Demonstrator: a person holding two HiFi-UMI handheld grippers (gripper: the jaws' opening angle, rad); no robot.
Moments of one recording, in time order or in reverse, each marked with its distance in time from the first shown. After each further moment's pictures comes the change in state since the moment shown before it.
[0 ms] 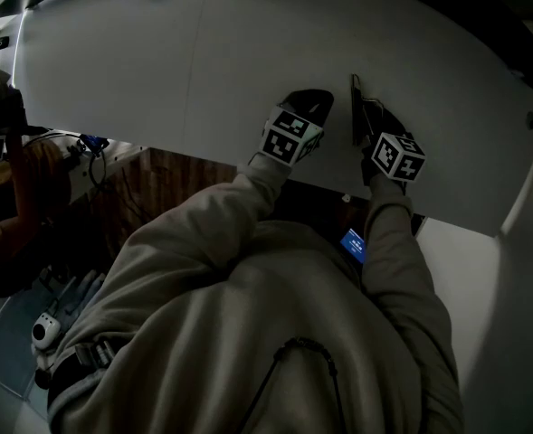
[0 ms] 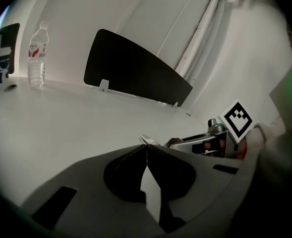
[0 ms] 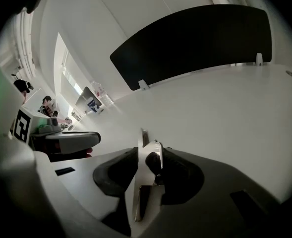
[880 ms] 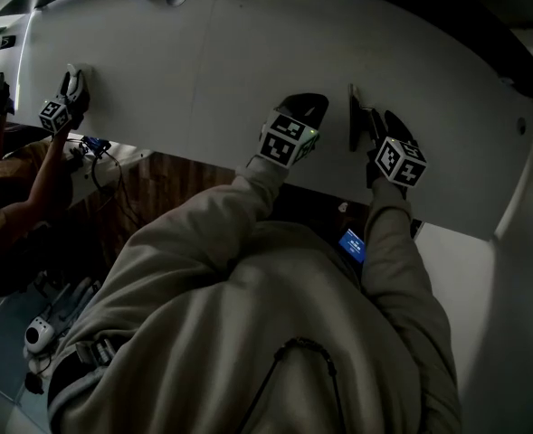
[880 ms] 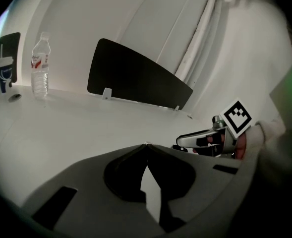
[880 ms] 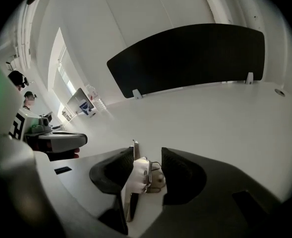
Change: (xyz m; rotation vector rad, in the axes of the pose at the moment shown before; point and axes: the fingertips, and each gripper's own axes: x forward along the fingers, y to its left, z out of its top) left arm -0.018 0.004 0.017 0.017 -0.026 0.025; right arm -0.025 -0.016 0.026 -0.039 -0.052 -0.123
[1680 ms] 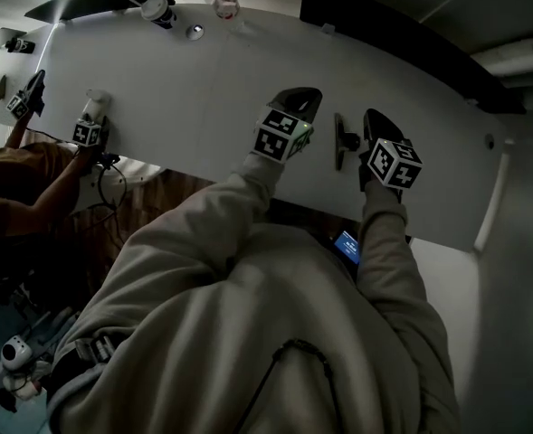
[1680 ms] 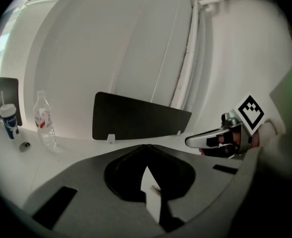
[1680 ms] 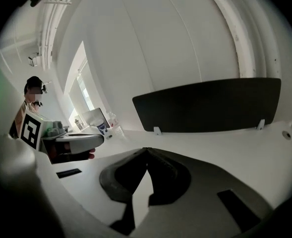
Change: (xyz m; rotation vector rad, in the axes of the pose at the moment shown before) left arm -0.067 -0.006 0.136 0.114 -0.217 0.051; right arm -0.072 0.081 0.134 -0.137 -0.193 0.073
